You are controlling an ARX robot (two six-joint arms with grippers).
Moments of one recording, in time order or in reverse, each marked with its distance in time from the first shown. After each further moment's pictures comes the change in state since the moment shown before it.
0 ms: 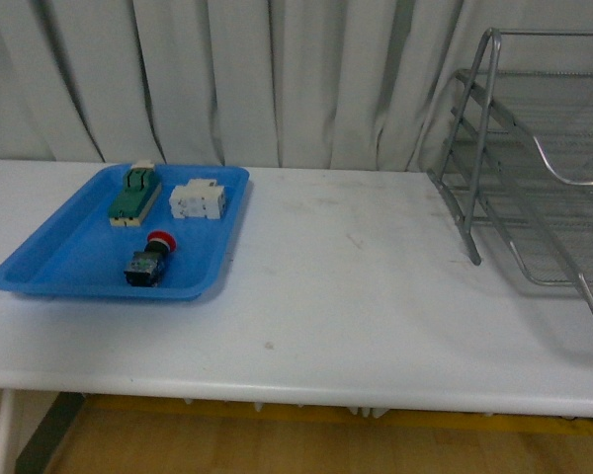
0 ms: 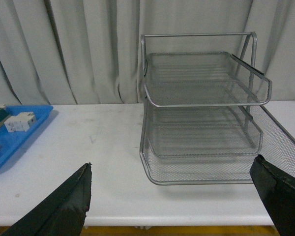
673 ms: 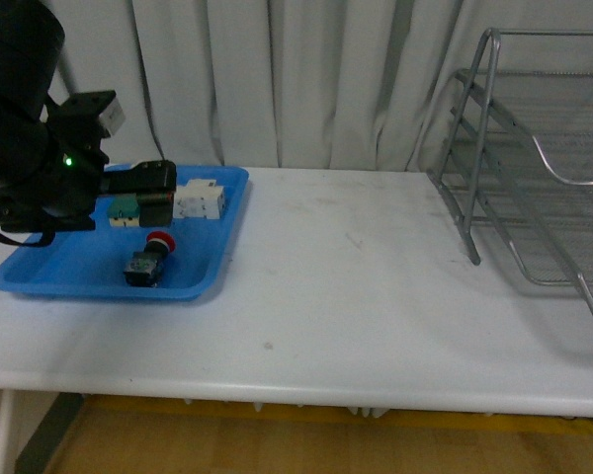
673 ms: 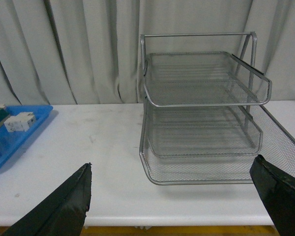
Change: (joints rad) left arm -0.073 0.889 0.610 -0.186 0.010 0.063; right arm 0.000 0.000 0.000 0.000 0.000 0.000
